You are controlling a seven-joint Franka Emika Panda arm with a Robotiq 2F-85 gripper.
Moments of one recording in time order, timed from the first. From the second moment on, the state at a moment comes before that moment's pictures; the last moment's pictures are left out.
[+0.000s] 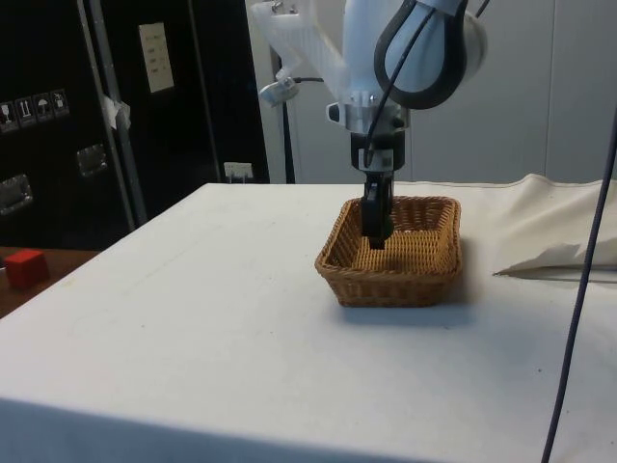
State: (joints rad) arm 0.44 0.11 -0.48 -2.71 0.13 2.86 -0.23
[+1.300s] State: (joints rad) arm 0.43 -0.05 -0.48 -2.71 0.10 2.75 -0.16
